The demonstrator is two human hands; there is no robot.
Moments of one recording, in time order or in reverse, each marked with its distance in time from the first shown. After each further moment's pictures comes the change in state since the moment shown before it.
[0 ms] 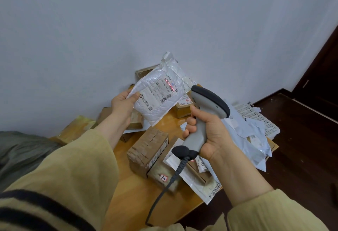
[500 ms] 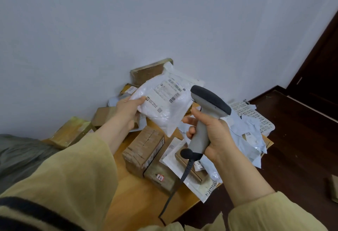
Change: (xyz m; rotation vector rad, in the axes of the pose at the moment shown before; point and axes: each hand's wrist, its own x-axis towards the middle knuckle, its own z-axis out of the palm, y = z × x) left_hand -0.003 -0.012 0.018 -0.012 -0.090 -0.179; right_hand -0.006 -0.006 -0.019 -0.189 0.091 -0.187
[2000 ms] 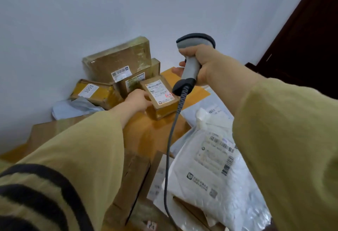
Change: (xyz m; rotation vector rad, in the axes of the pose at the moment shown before) left_hand 0.190 -0.055 0.104 1.184 -0.468 0.155; right_hand 0.252 -0.089 0.057 -0.285 0.202 0.186
